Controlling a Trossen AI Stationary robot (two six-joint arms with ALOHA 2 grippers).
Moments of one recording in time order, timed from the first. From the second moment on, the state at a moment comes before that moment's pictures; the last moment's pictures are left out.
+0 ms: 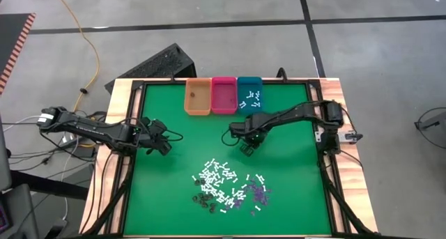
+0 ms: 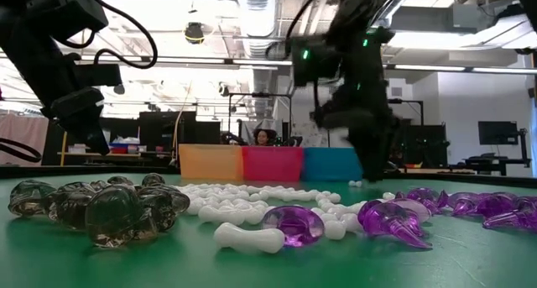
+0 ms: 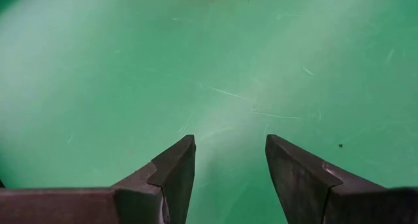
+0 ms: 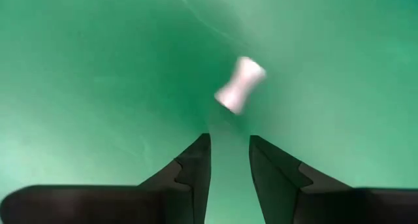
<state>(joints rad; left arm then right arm) -0.12 0.82 0.36 -0.62 -0.55 -0.69 -0.07 1.85 1.27 -0.98 0.05 0.62</state>
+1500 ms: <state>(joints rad) -0.12 0.82 0.36 -0.61 -0.56 -0.69 -0.18 1.66 1.05 -0.63 0.02 0.71</state>
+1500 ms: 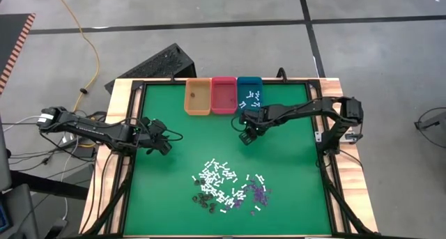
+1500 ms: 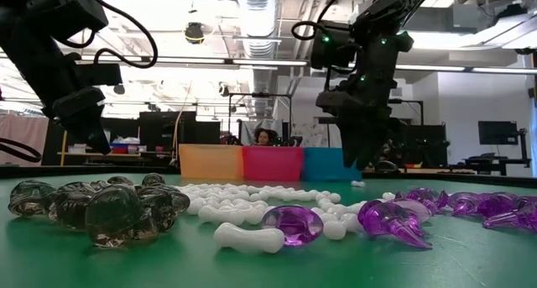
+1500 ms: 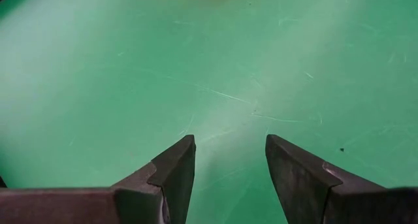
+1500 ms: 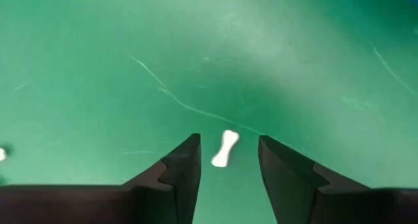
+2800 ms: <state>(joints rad) -0.12 0.82 0.36 -0.61 -0.55 -0.69 -0.15 1.78 1.06 -0.67 0.01 0.68</state>
